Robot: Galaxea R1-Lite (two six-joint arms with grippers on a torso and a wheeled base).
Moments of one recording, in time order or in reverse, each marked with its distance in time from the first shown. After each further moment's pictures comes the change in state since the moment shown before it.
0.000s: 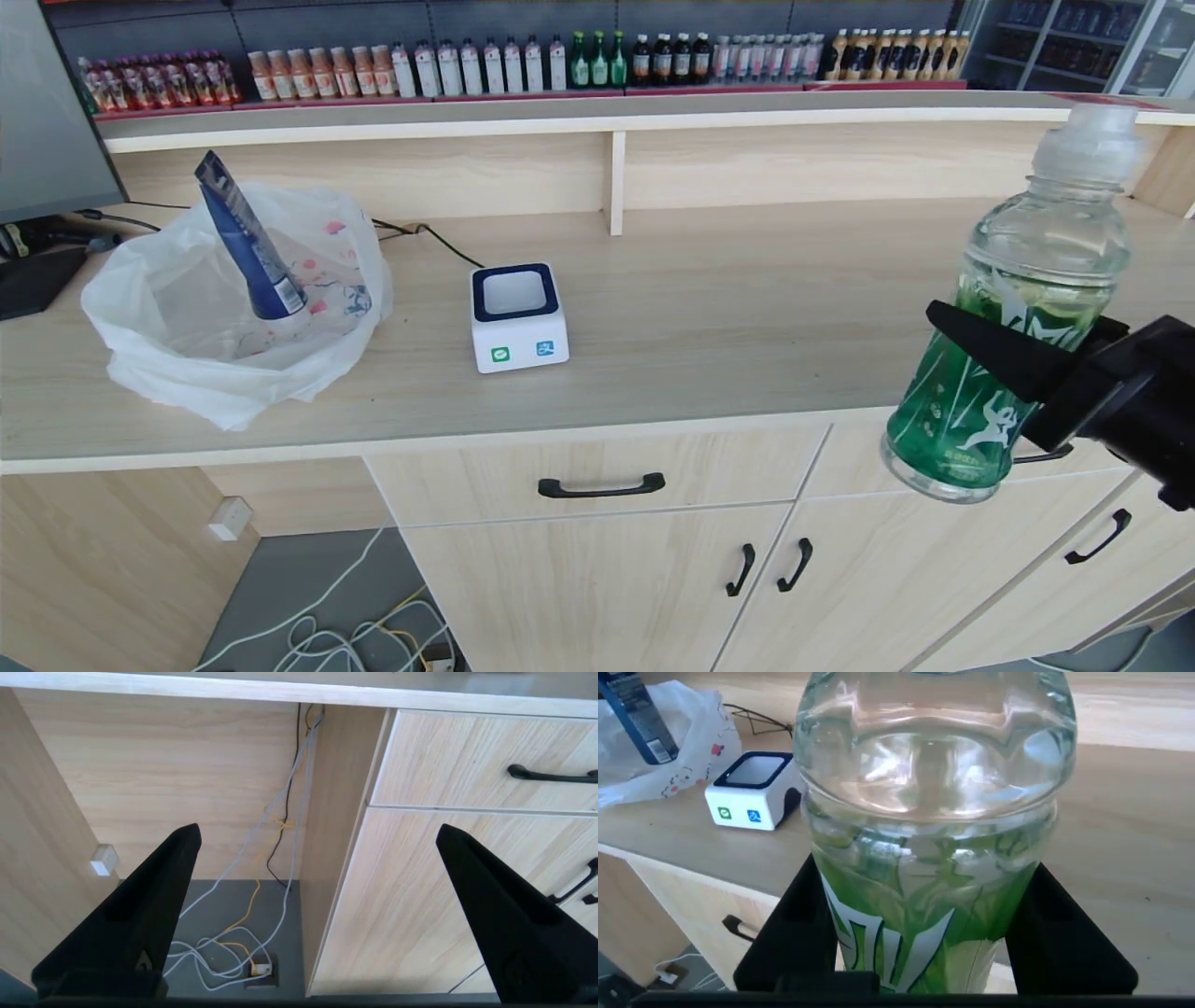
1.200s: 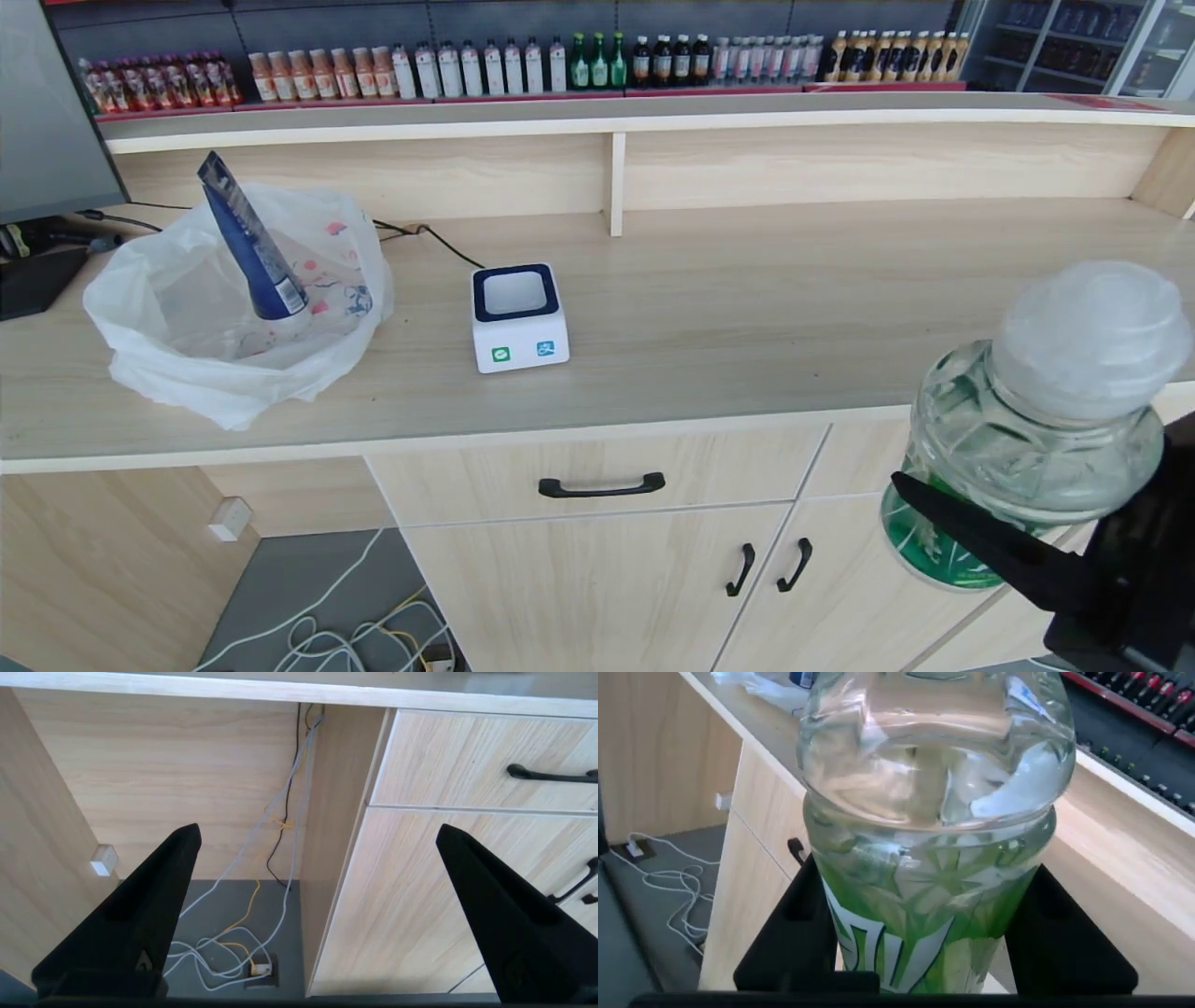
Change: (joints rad) left arm 0.000 0.000 0.000 0.000 0.000 0.000; right arm 0.331 -0.121 0.140 0.001 0.029 -0.570
